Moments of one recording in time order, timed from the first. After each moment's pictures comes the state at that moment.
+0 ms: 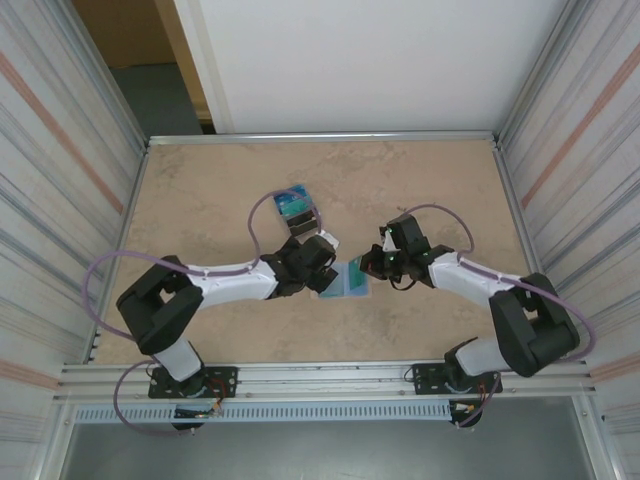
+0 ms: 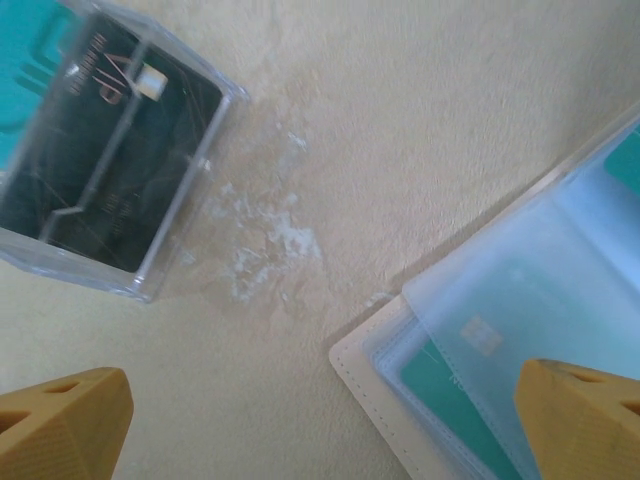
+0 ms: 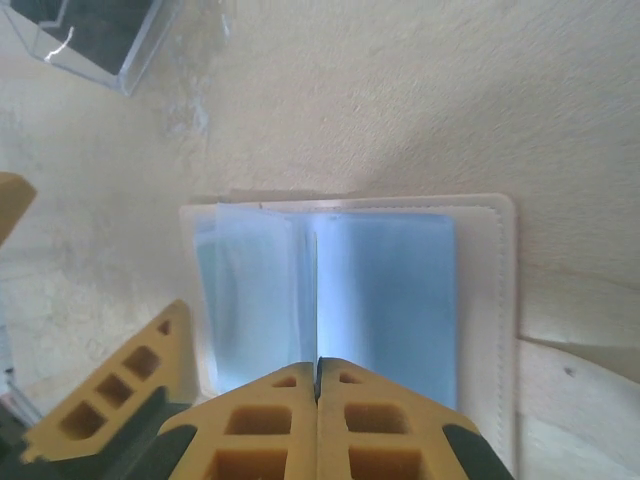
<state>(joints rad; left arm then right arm) -0.94 1.63 0.90 -0.17 -0.43 -0.04 0.48 1.37 0.66 -0.20 -0.35 0.77</state>
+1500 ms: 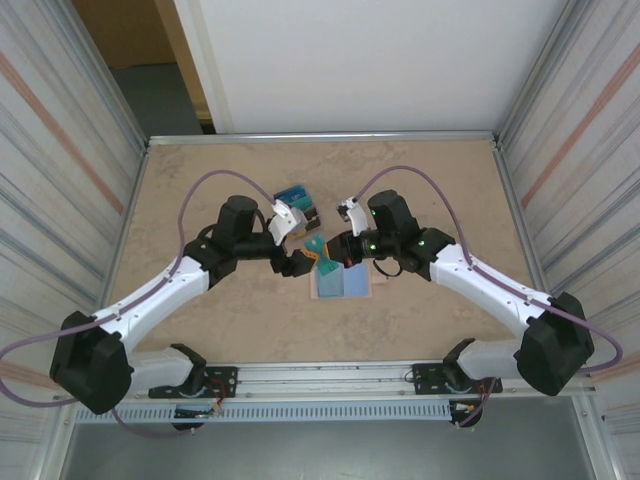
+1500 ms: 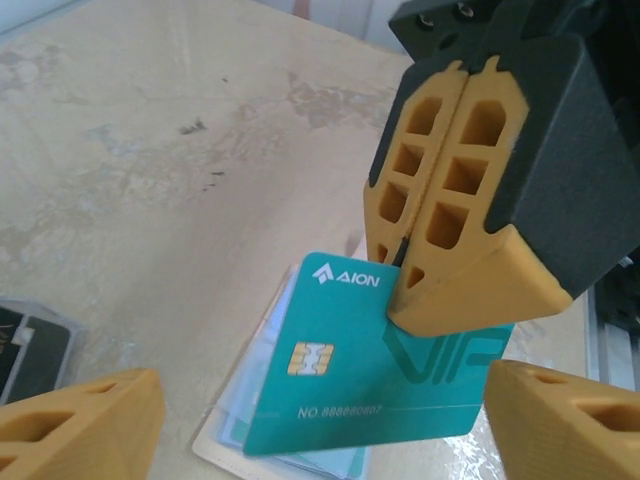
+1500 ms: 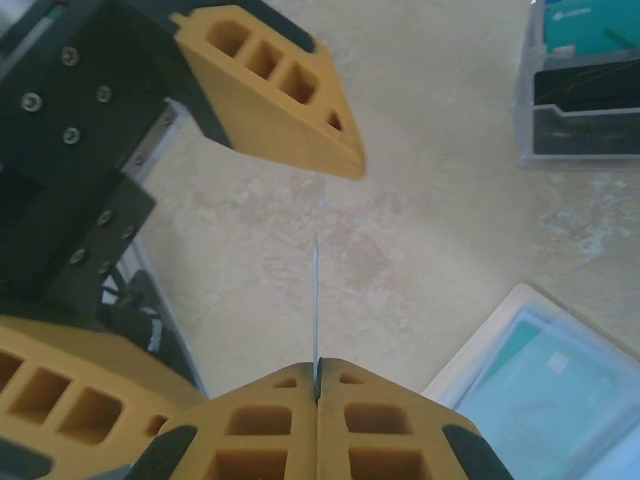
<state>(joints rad) -0.57 1.23 0.84 -0.18 0.61 0.21 0.69 1.29 0.96 -0.31 -0.50 0.37</state>
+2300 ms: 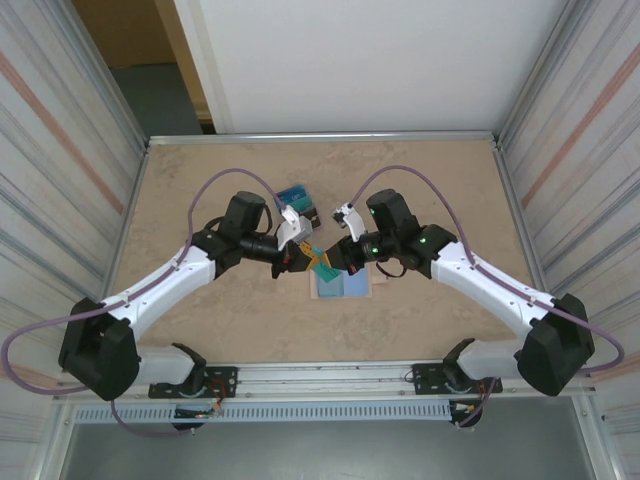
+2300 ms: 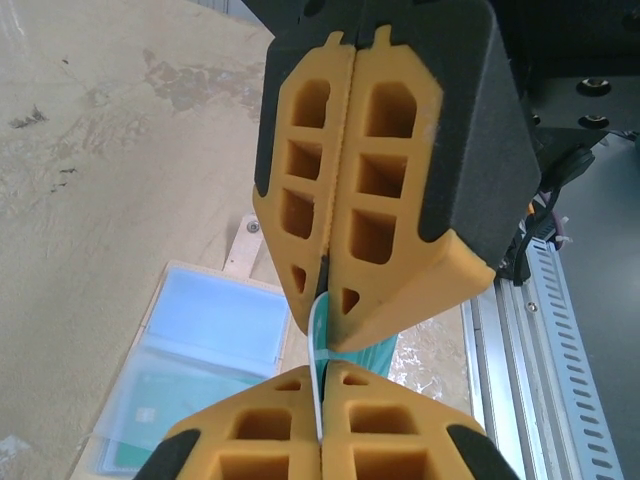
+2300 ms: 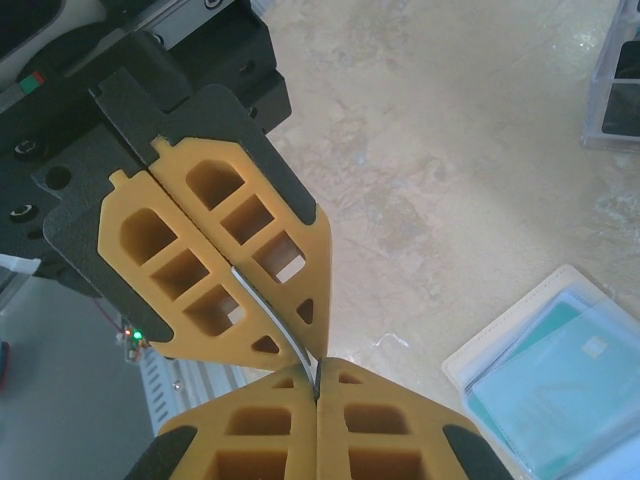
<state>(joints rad) -0.56 1.30 0.91 -0.33 0.86 0.32 0.70 1.28 1.00 -0.42 -0.59 0.24</state>
